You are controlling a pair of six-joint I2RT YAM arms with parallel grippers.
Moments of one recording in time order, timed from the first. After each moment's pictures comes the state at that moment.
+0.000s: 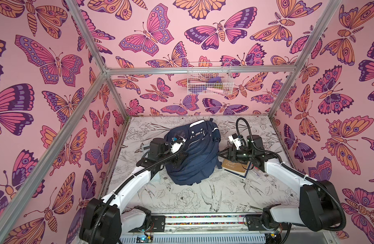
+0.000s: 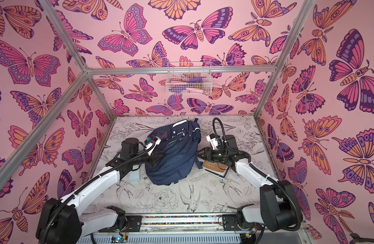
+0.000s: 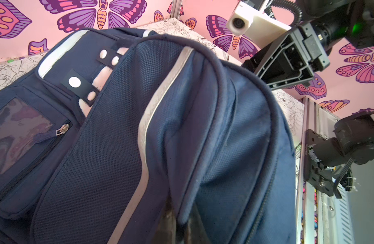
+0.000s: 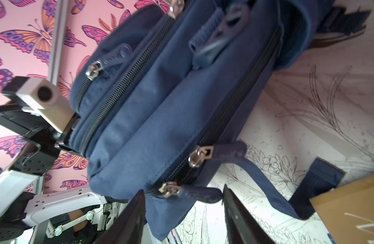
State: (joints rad) left arm -0.34 1.18 0.75 -0.12 0.65 0.09; right arm 0.26 1.35 0.75 -0.05 -0.89 0.58
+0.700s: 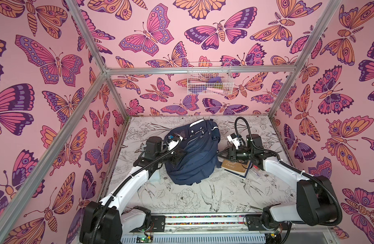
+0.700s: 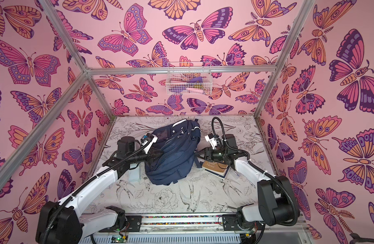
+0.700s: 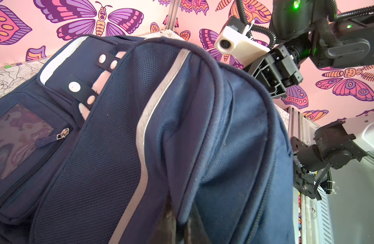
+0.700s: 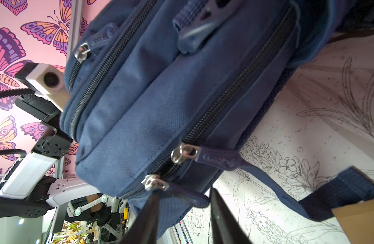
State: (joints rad) left arm -0.29 1.17 0.77 -0.13 0.73 0.07; right arm 0.25 1.40 0.77 -0.04 -0.99 0.57
